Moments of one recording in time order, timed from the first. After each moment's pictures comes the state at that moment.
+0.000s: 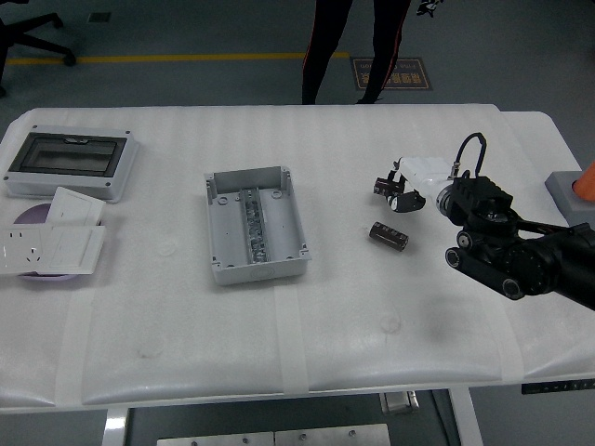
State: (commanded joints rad) left arm -0.17 0.24 -0.76 -0.22 0.86 -0.18 0.26; right arm 0.91 -0.36 0.22 0.89 -1.60 -0.21 -0.28
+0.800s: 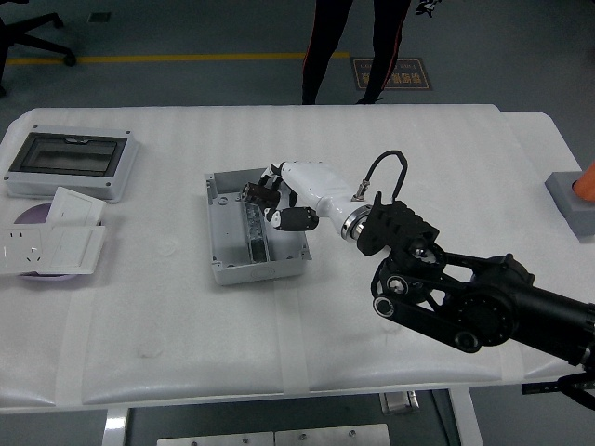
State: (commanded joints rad) left arm -0.15 0.24 -0.78 -0.22 0.87 -0.18 0.28; right arm 0.76 -0.22 0.38 1.30 -1.74 -0.29 -0.31
